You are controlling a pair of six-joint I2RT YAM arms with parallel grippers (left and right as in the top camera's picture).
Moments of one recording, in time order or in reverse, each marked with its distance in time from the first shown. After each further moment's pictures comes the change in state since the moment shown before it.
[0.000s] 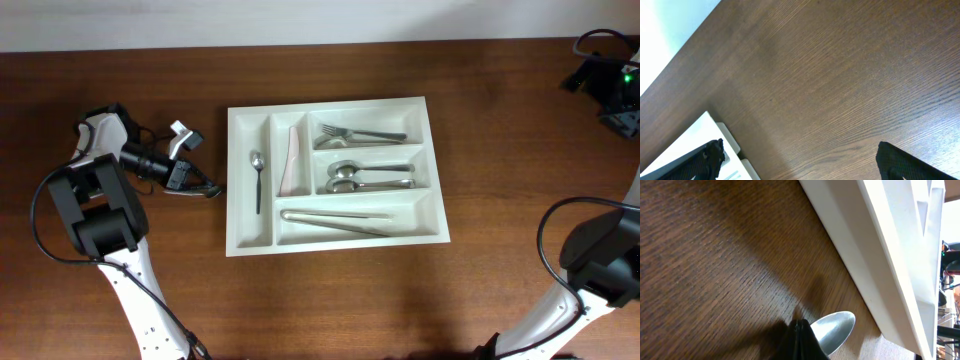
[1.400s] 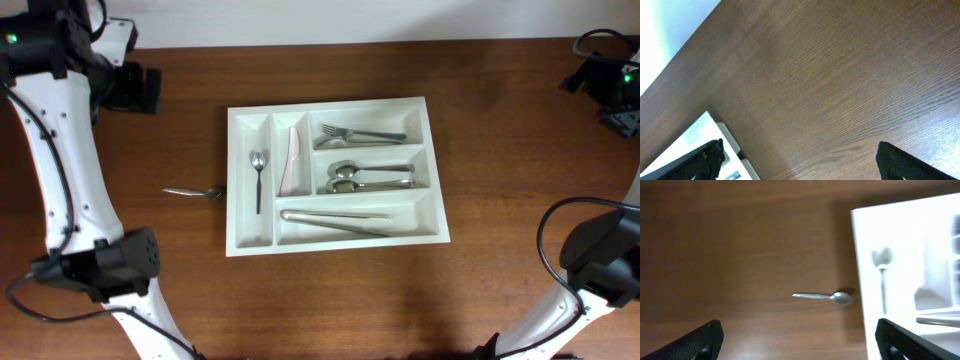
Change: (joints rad) left arm -0.162 -0.456 0.644 -0.208 -0.728 -0.858; right arm 0.000 0.000 0.000 0.000 0.000 0.000
